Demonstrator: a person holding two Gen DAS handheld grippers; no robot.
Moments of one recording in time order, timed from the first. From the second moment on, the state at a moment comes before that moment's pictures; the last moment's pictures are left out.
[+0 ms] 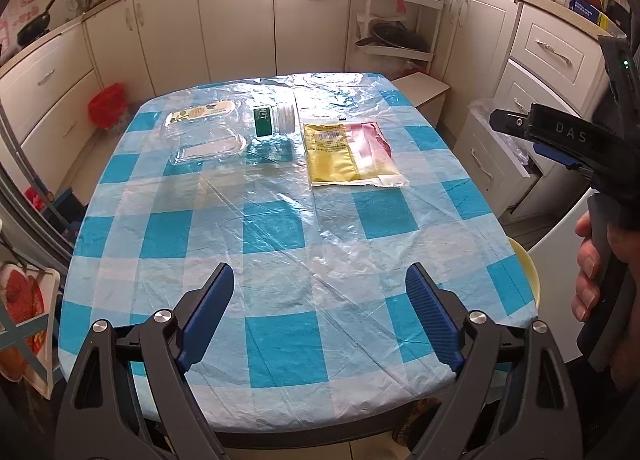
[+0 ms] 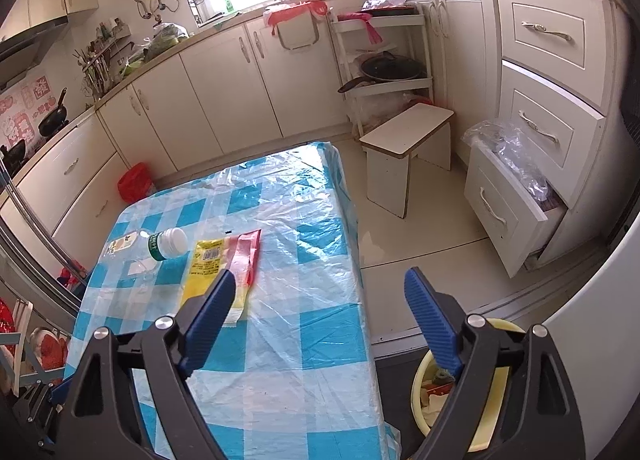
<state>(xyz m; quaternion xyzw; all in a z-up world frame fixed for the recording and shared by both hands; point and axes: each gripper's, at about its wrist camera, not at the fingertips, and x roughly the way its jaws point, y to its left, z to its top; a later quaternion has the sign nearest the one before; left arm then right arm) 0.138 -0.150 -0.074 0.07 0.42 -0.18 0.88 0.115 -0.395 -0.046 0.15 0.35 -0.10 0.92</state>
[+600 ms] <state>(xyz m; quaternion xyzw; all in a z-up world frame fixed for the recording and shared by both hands) 0.297 -0.106 -0.061 0.33 0.31 -0.27 0.85 0.141 -0.364 -0.074 0.13 0.41 -0.04 0.90</state>
